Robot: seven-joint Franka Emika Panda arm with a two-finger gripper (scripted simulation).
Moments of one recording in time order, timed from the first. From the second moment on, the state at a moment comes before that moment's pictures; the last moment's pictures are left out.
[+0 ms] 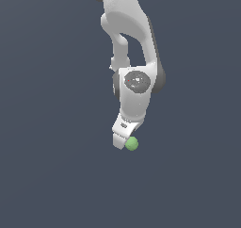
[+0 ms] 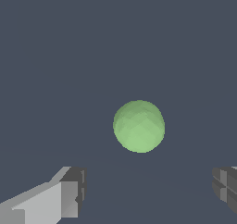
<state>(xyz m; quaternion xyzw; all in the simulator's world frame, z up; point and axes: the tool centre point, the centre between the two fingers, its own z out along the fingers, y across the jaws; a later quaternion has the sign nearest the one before) 0.055 0.040 0.117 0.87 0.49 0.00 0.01</state>
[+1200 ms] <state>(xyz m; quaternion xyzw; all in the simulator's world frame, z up) 0.070 0.054 0.089 0.75 0.66 0.00 0.00</state>
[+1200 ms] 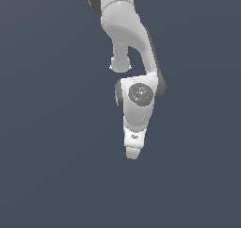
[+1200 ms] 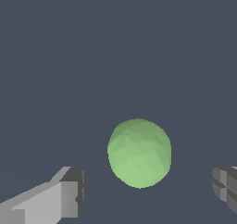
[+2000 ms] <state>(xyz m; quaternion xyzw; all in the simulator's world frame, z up) 0.069 0.054 0.039 0.75 0.66 0.00 0.00</state>
